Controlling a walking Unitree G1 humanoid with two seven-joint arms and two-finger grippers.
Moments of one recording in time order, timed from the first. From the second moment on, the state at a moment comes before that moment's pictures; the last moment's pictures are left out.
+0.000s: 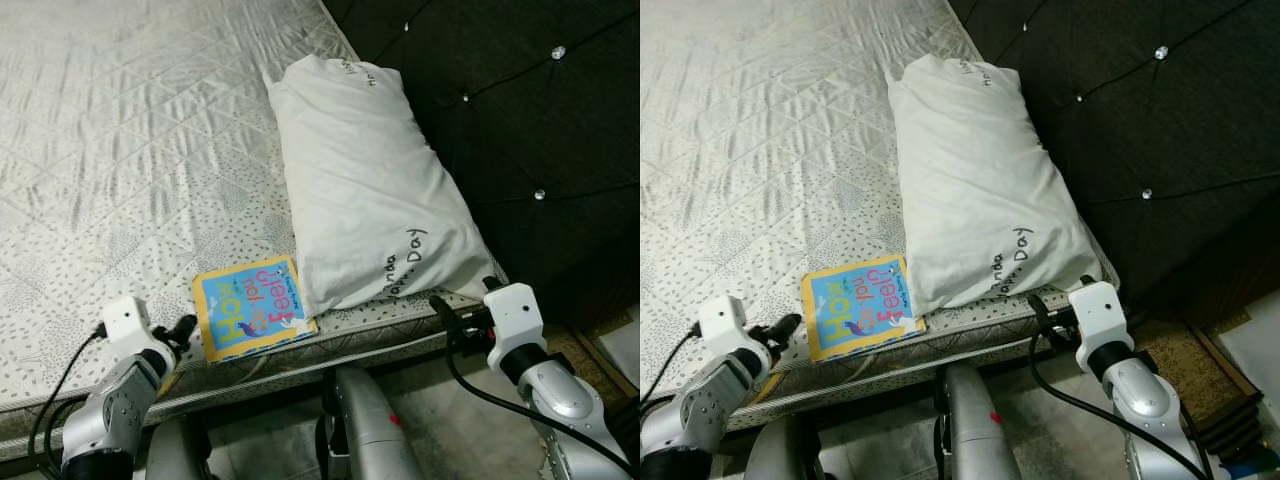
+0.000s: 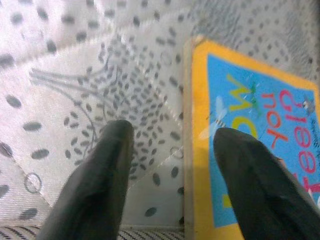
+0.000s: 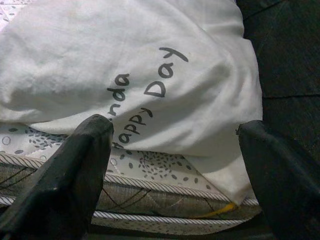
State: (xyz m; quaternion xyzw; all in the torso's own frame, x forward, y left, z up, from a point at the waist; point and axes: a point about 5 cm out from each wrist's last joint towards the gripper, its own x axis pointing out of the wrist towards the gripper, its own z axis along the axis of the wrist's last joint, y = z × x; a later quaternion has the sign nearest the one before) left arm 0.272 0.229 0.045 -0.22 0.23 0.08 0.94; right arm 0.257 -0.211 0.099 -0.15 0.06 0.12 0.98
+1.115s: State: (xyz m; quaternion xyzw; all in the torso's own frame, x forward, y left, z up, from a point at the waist) left arm 0.252 0.160 0.040 -0.20 0.35 -0.07 0.91; right arm 0.265 -0.200 0.096 -0.13 0.04 0.12 0.98
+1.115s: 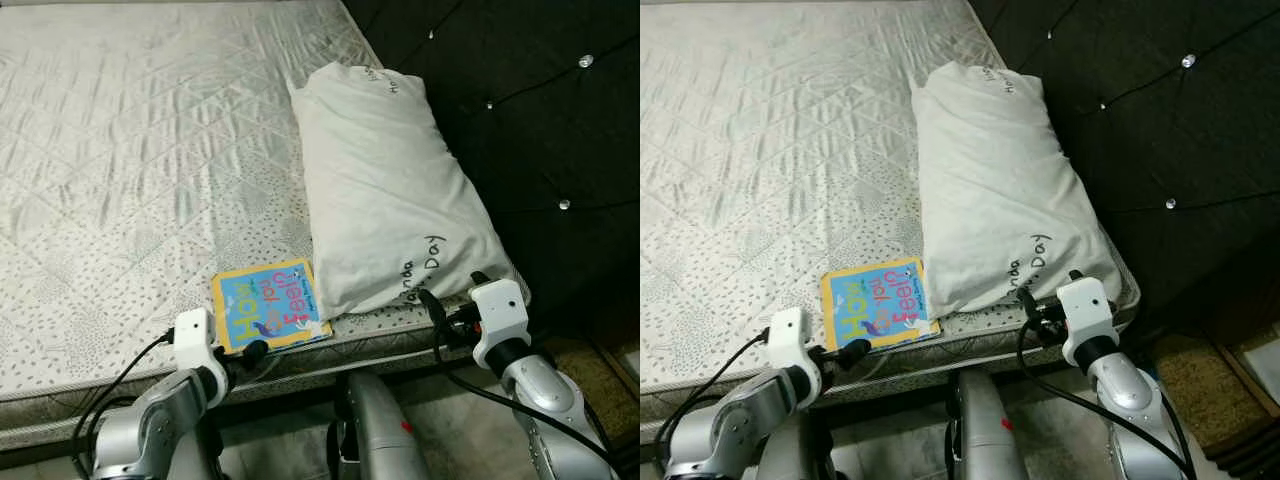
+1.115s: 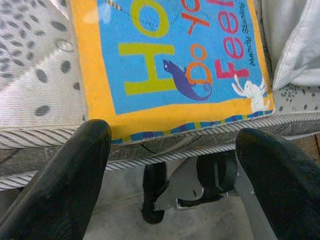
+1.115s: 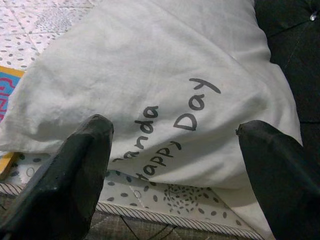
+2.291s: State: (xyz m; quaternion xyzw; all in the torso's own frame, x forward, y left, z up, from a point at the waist) left arm 0.258 0.170 0.018 -0.17 0.37 -0.05 0.91; right arm 0.263 -0.201 0.096 -0.14 0.03 0.11 0.98
